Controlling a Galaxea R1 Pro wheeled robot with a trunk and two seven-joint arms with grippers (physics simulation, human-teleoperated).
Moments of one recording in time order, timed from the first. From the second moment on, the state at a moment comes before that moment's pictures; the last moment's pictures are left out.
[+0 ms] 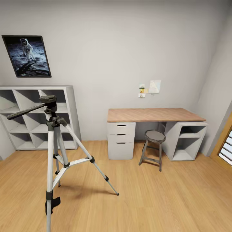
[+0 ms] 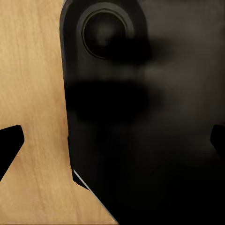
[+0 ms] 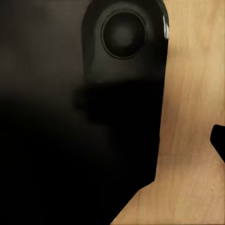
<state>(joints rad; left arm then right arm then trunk) 0.00 0.00 0.00 0.00 0.00 0.00 0.00 0.00 0.00 0.00 0.00 0.00 0.00 0.00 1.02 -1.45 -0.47</state>
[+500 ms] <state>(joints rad) 0.00 0.00 0.00 0.00 0.00 0.00 0.00 -0.01 0.01 0.00 -0.01 0.00 0.01 0.00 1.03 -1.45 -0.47</state>
